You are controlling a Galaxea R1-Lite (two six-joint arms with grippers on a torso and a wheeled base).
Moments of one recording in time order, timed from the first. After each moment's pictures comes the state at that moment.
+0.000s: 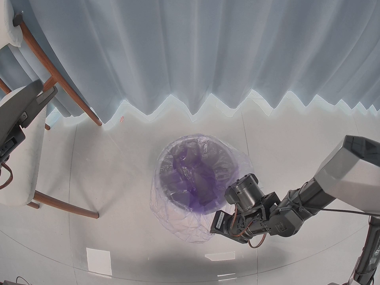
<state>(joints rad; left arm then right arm) -0.15 1.09 -0.52 -1.02 -0.73 -0.59 0.74 2.15 -0.94 -0.25 0.12 1.03</state>
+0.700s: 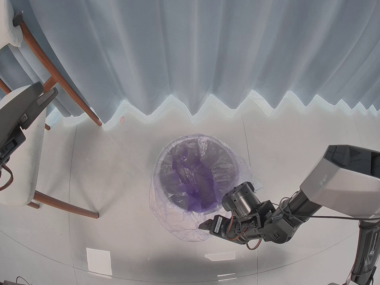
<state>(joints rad) -0.15 1.09 -0.51 -1.02 -0.73 -0.59 0.74 2.23 -0.92 -0.37 0.06 0.97</state>
